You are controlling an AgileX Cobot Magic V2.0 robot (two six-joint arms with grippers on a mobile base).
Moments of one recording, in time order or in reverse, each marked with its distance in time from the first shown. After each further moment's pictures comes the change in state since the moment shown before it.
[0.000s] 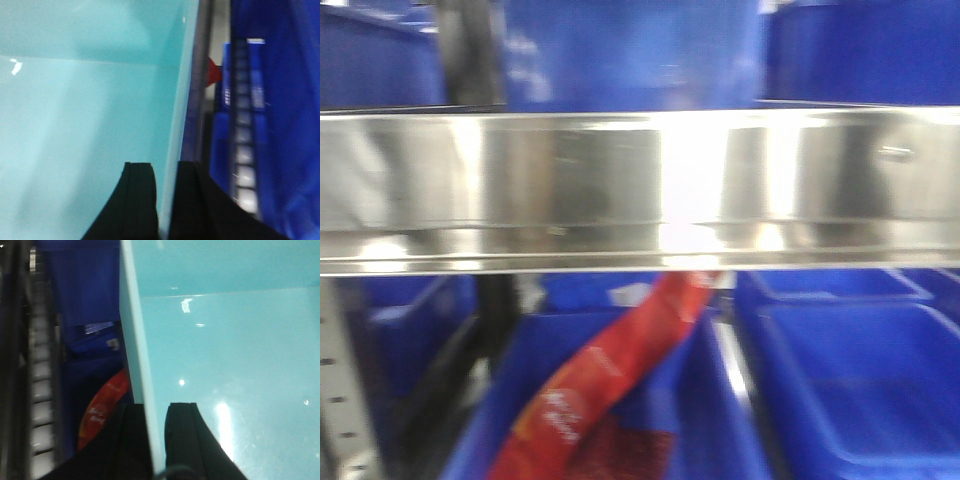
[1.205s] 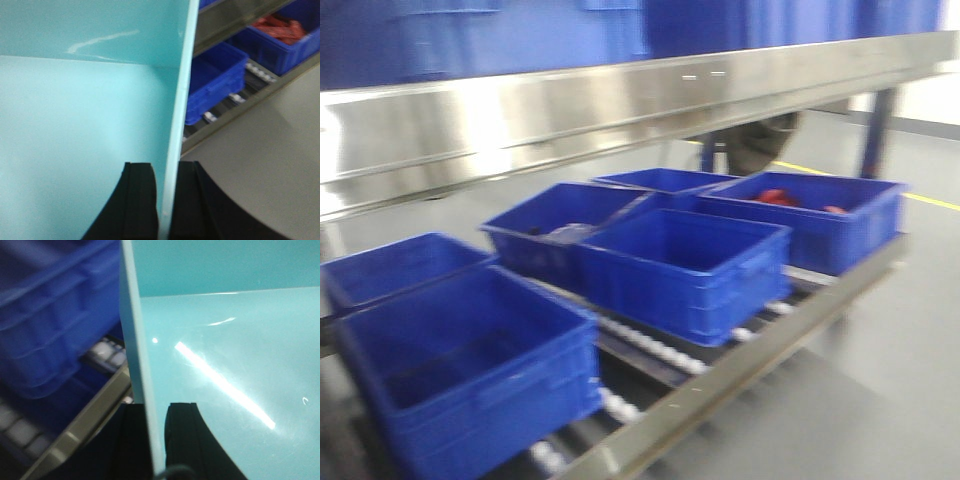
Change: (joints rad) left arm 0.000 0.000 0.000 -0.002 -0.002 0.000; right arm 0.000 0.000 0.000 -0.002 -0.002 0.000
